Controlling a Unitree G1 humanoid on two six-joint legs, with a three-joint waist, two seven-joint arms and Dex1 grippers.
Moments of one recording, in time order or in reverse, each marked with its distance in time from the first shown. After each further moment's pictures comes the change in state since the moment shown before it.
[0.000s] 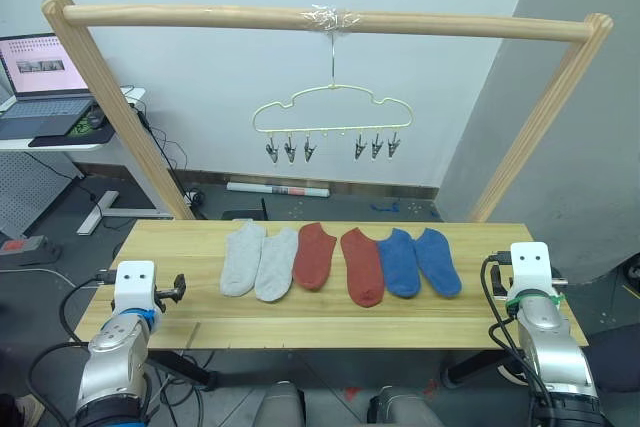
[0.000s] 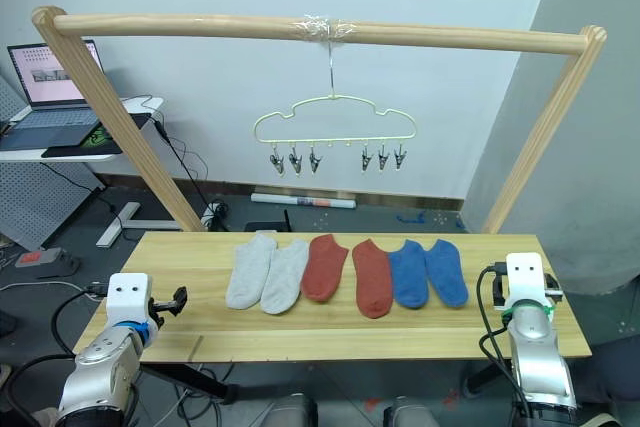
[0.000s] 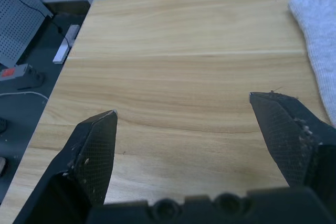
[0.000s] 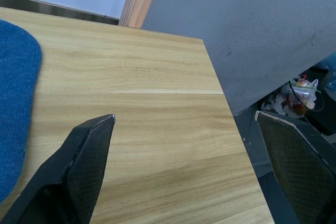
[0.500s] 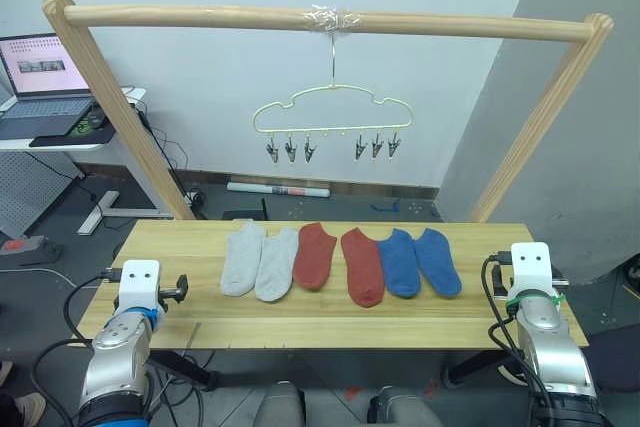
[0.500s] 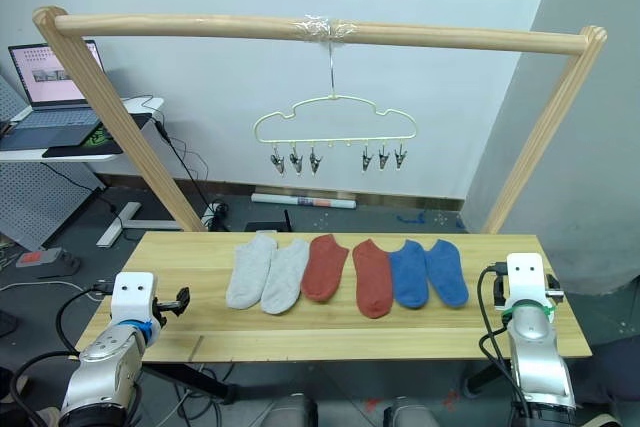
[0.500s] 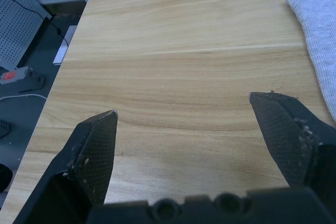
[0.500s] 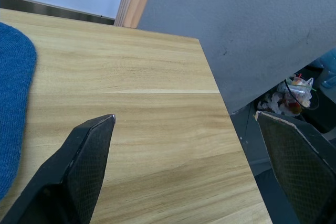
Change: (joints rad) left arm -0.019 0.000 -0.026 0.042 0.049 -0.002 0.002; right arm 0.000 0.007 0.001 0.000 -0.002 0.003 -0.028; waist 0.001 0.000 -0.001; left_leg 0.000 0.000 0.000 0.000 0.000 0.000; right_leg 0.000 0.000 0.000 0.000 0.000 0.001
